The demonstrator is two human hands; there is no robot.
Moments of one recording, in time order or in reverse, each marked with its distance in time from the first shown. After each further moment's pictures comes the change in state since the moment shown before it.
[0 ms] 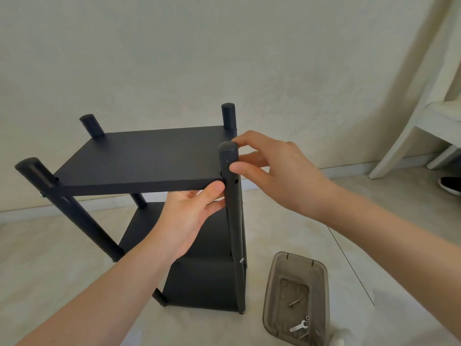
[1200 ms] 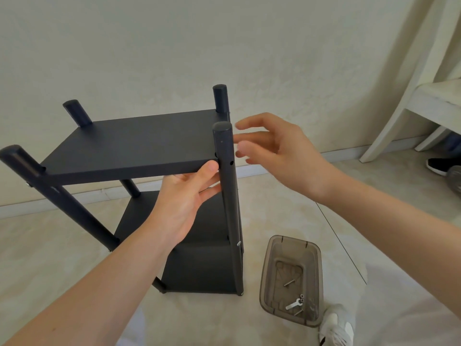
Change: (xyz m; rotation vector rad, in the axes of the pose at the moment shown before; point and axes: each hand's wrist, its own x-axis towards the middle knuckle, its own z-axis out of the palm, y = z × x) left_hand -0.003 0.002 0.007 -0.023 0.062 -0.067; right_hand -0.010 0.014 0.001 0.377 0.101 0.082
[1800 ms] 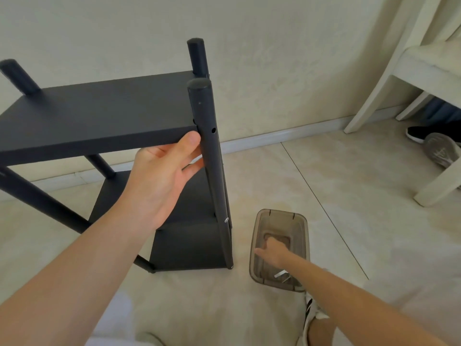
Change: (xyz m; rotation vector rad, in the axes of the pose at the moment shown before) left_hand -0.004 -0.002 0.003 0.014 -0.032 -0.020; right_hand -0.140 0.286 0.090 -0.401 -0.388 1.112
